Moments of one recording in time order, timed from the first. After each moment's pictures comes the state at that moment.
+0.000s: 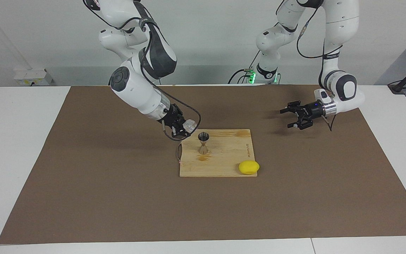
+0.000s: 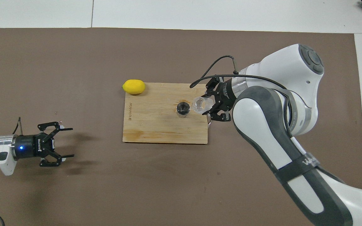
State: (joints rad) left arm 0.46 0.19 -0.05 -2.31 -1.06 1.63 2.69; right arm 0.36 0.26 -0.02 -1.71 0.56 2.00 1.58
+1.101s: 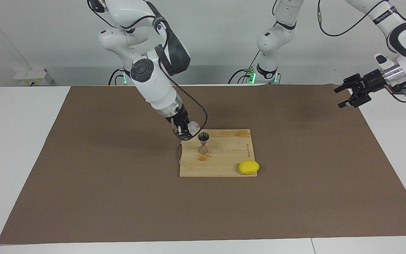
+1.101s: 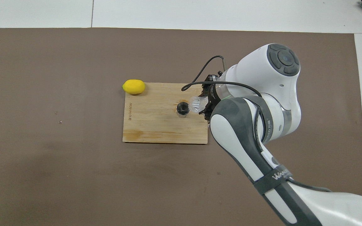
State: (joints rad) left arm 0.53 0.04 -0.05 -1.82 -0.49 1.44 2.42; right arm 0.42 0.29 -0.02 -1.65 0.35 2.00 1.80
